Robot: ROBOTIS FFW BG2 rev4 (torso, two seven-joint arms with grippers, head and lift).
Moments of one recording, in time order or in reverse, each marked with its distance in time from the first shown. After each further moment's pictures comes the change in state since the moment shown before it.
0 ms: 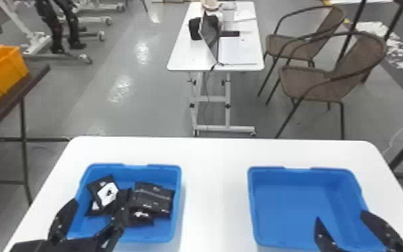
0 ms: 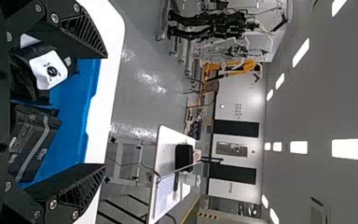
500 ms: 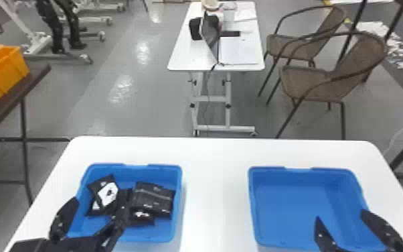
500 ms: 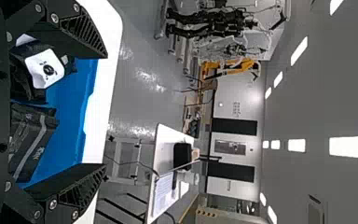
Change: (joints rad) left arm -0.007 0.003 0.002 0.007 0.003 -0.006 -0.009; right arm -0.005 0.000 0.000 0.001 0.000 0.003 0.003
